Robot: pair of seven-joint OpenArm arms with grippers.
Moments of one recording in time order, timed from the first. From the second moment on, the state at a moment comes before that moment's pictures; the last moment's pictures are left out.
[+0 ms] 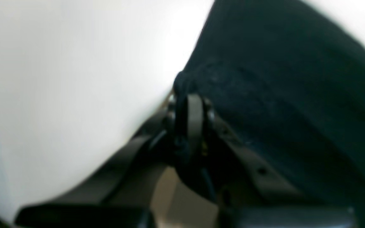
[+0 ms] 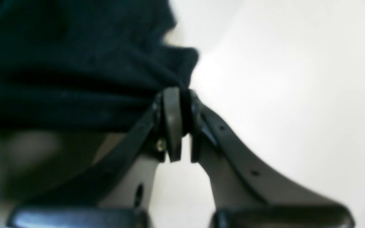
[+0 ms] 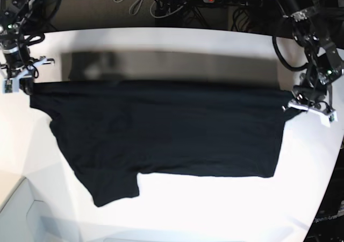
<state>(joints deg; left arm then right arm) 3.0 -10.3 -29.4 97.3 -21.4 -0.7 56.2 -15.0 4.1 47.5 101.1 2.5 41.0 -26.2</state>
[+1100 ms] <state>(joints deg) 15.2 -8.4 -32.4 97.3 -20.4 -0.4 54.8 -24.5 -3.3 48.8 98.5 -1.6 40.5 -25.8</state>
